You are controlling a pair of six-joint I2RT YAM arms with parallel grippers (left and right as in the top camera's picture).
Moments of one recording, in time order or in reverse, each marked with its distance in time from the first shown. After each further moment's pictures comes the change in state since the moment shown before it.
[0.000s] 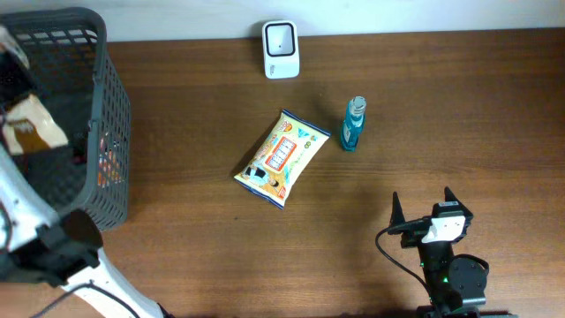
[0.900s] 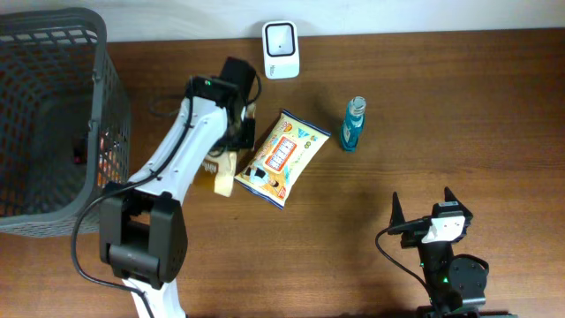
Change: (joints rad) left arm -0.852 -0.112 -1.016 0.475 -0.294 -0.182; right arm 0.000 0.000 0.000 0.000 0.000 0.000
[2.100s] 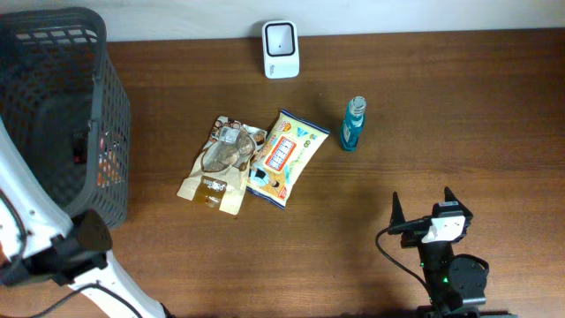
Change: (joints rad) left arm 0.769 0.096 1.091 -0.455 -0.118 -0.002; right arm 0.000 0.000 0.000 0.000 0.000 0.000
